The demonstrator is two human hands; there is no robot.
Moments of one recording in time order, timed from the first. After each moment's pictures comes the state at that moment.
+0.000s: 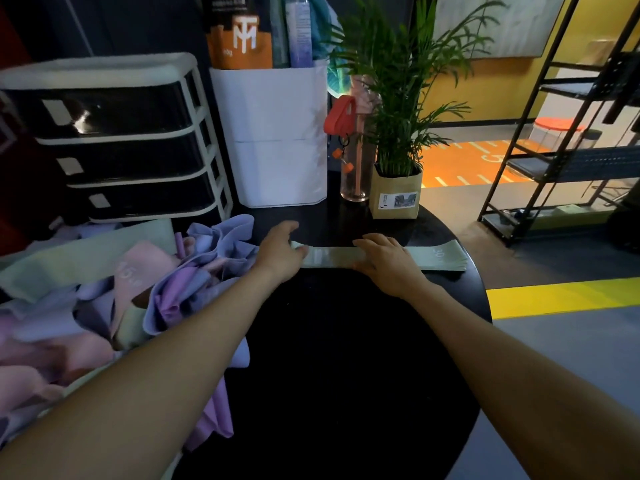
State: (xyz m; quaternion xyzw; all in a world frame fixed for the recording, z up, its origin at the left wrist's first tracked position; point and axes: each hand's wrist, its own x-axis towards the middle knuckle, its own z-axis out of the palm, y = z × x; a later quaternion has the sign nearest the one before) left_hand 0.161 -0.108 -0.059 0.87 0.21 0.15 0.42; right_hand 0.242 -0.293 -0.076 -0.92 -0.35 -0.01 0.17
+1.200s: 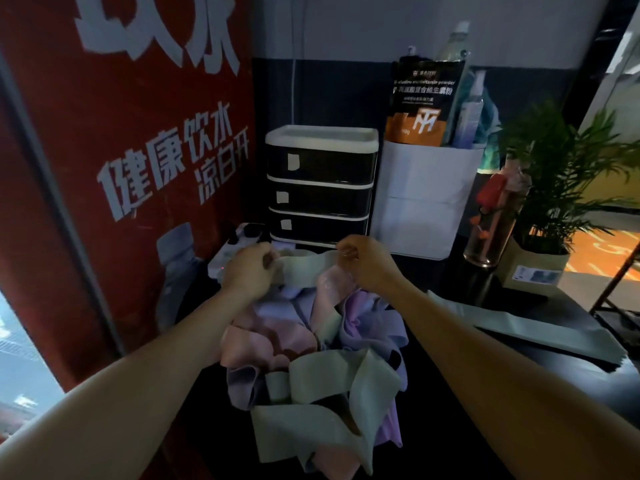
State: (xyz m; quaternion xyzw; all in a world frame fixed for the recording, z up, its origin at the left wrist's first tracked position) left_hand -0.039 0.088 -0.014 0.88 0.31 0.26 0.23; right_hand 0.095 -0.072 0.020 -0.81 -0.46 0.01 0.36
